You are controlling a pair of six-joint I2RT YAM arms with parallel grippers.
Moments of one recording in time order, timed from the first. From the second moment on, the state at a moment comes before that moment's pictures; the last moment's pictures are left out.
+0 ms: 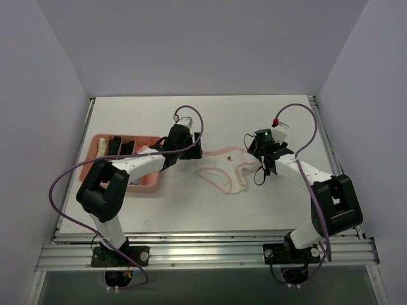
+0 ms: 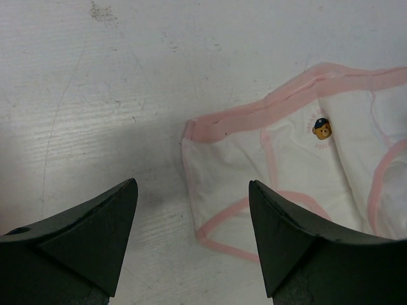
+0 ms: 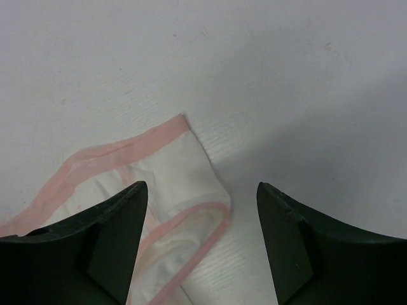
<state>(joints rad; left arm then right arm) -0.60 1.77 1.12 -0.02 -0.10 -0.49 0.33 1.51 0.84 -0.15 0.49 0.69</state>
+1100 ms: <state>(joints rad) -0.49 2.08 1.45 -0.15 -0.03 -0.39 0.17 1.89 1.10 -0.01 0.24 0.51</state>
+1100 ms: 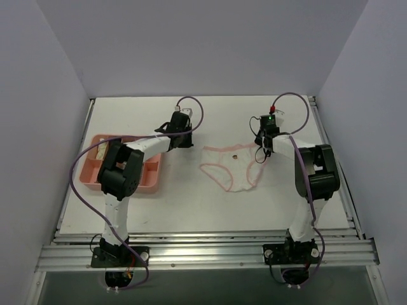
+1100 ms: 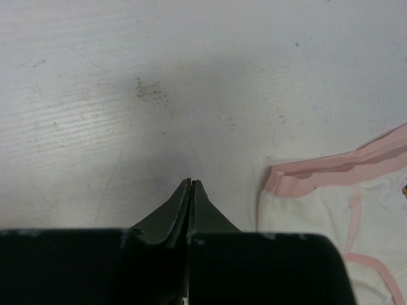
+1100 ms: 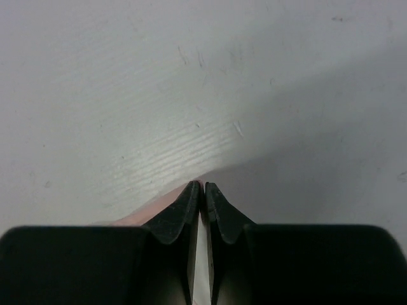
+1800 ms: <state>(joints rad) -0.61 1.93 1.33 -0.05 0.08 -0.47 0.27 1.71 1.02 -0.21 0.26 0.53</state>
